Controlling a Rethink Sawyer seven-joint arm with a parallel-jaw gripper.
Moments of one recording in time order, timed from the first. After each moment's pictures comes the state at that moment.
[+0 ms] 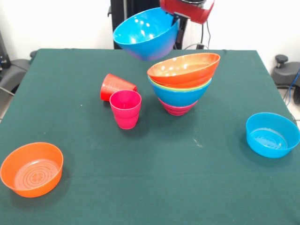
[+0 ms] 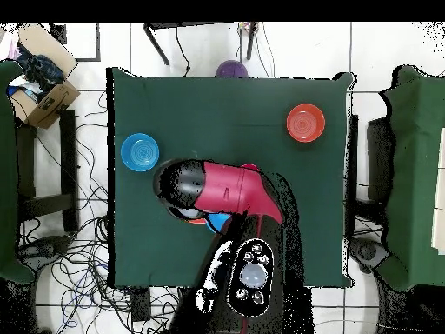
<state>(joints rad) -0.01 -0.71 -0.21 1.64 0.03 0.86 1.95</state>
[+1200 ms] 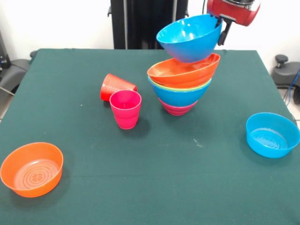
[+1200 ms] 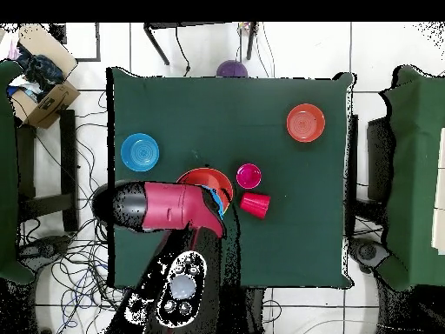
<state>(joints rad) 0.18 -0.70 -0.24 1.71 0.10 0.69 2.11</state>
